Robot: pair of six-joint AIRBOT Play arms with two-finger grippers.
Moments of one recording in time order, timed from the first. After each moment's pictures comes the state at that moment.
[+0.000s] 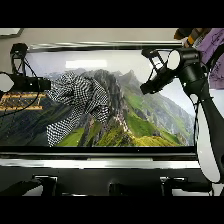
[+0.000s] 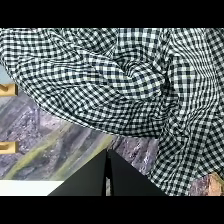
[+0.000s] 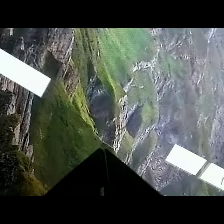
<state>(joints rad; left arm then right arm) -0.11 -1.22 1.37 1.63 -1.03 -1.62 0.25 -1.53 1.76 -1.50 1.45 1.33</state>
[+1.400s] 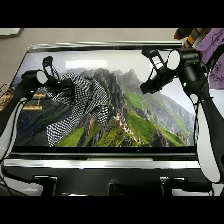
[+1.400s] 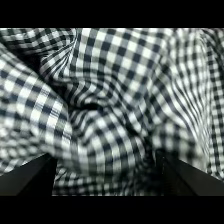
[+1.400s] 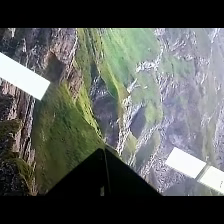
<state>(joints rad) -0.11 -1.71 1.59 1.42 -0.92 -1.79 0.25 -1.53 1.76 -1.50 1.44 1.33</state>
